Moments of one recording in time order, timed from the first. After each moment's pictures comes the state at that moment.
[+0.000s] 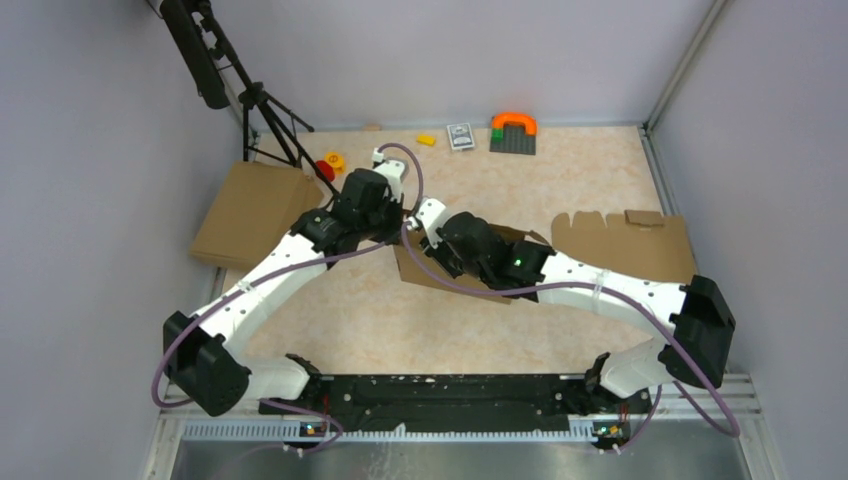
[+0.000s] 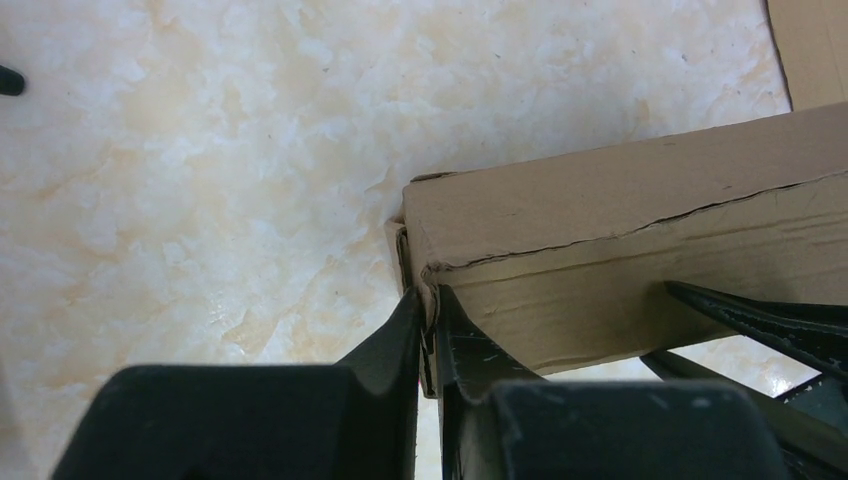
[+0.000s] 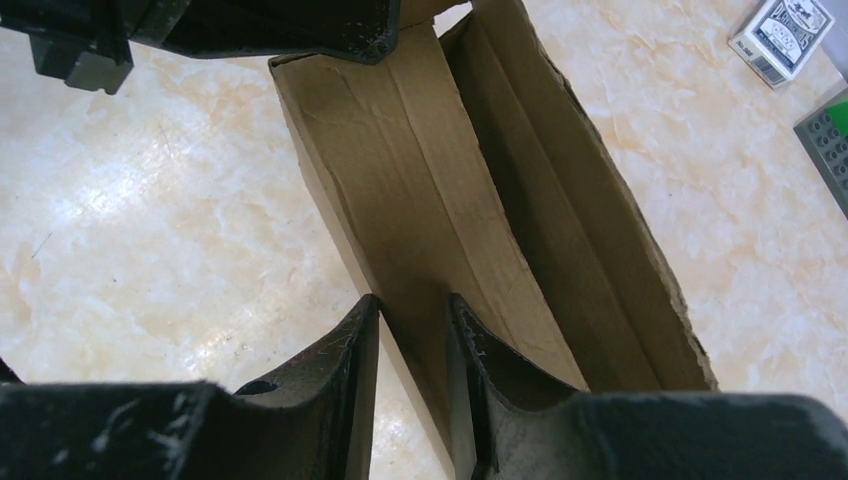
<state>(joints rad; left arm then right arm) -0.60 1.30 1.16 -0.57 -0.04 -0.23 1.05 1.41 1.13 -0.31 0.29 -0.08</state>
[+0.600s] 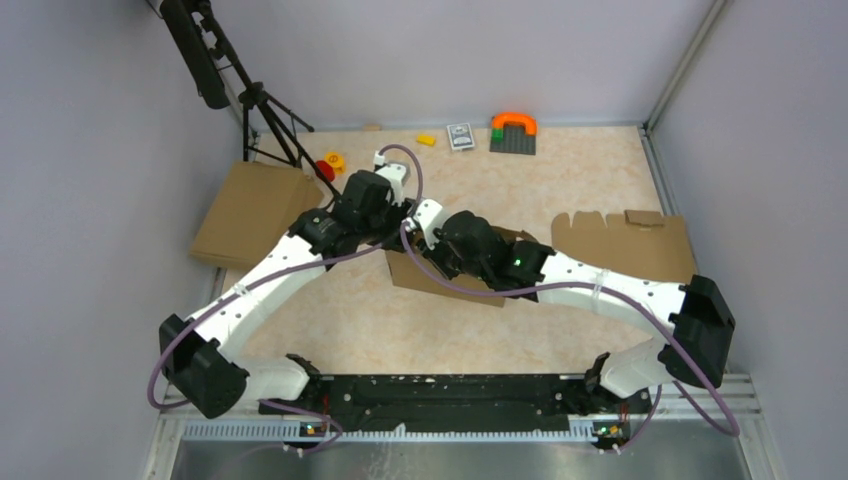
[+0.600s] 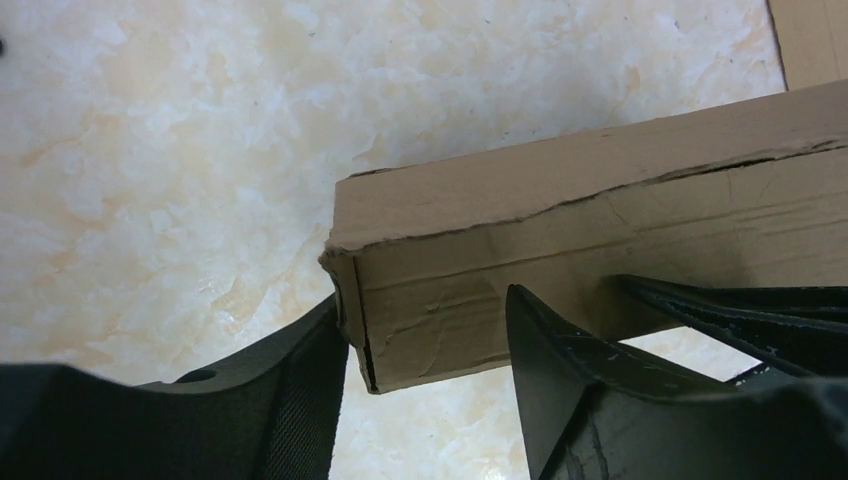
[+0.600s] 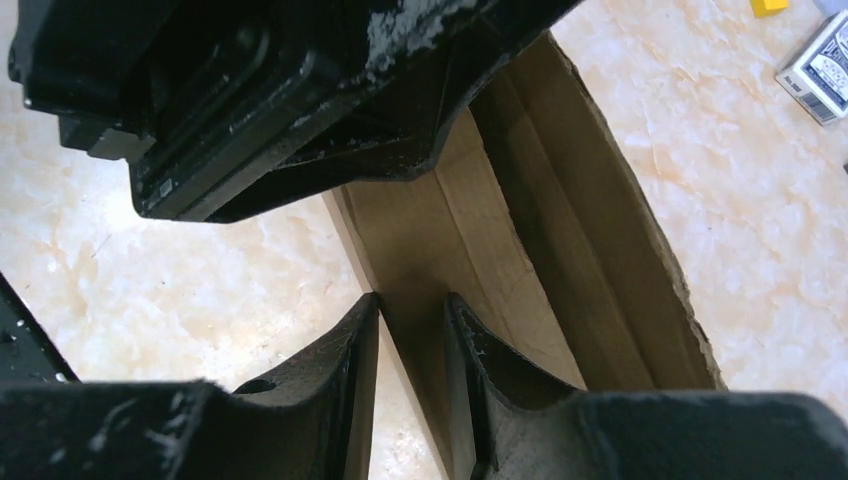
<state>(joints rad) -0.63 1.29 1.20 -0.65 -0.06 -0.26 1.05 1.41 1.13 -0.27 0.20 -0.08</state>
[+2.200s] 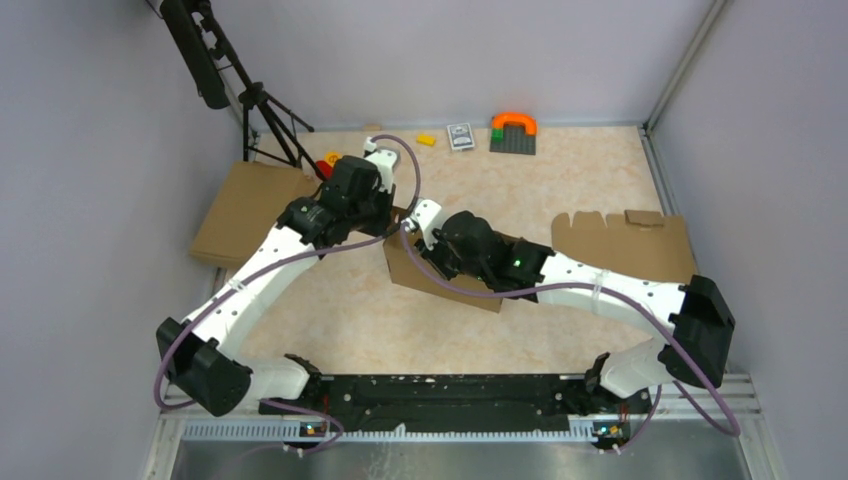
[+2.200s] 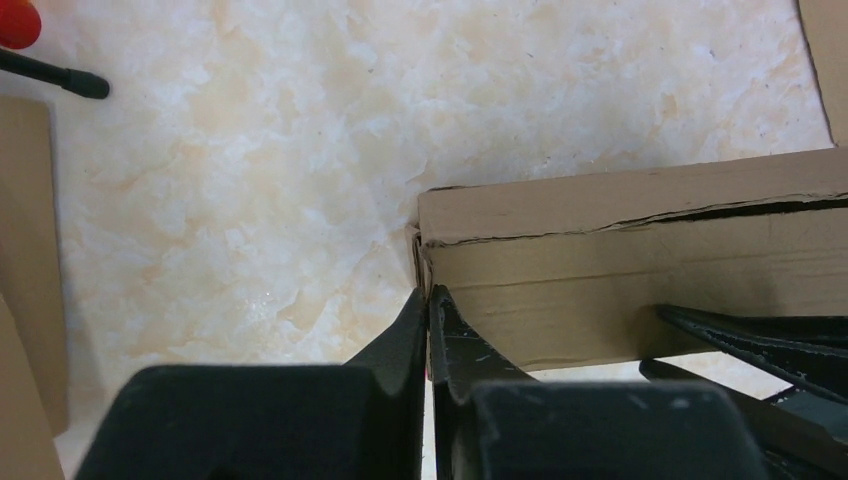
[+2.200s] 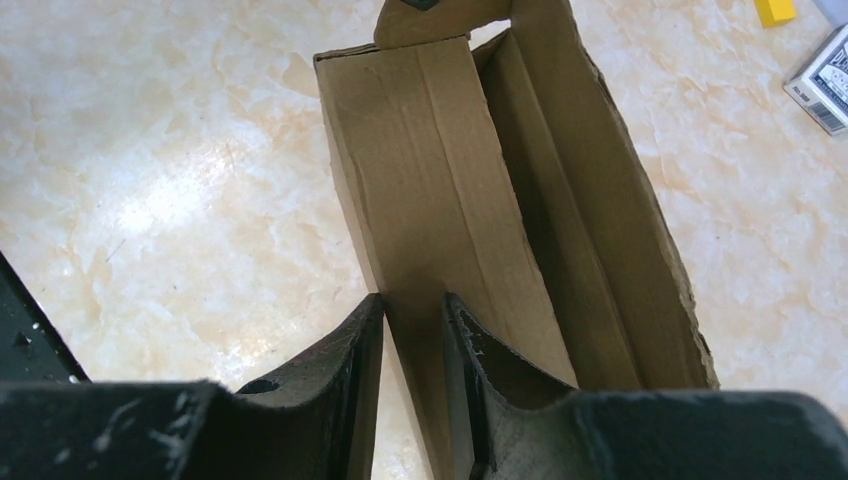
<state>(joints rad) -0.55 1.30 1.28 -0.70 -0.05 -0.17 1.06 1.41 1.13 -0.26 0.18 -0.08</state>
